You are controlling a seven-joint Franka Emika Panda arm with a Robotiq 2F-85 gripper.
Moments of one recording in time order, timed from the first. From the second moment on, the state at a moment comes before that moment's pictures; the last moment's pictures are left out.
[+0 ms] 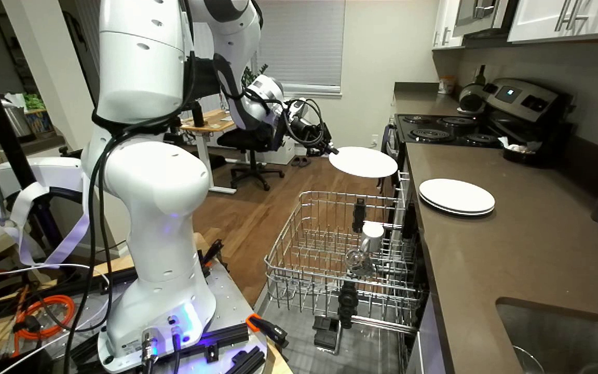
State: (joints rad) arm 0.38 0.27 0.28 -2.10 -1.16 1.63 0.92
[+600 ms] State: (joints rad) arm 0.29 0.11 0.27 -2.20 -0.97 1.98 0.73
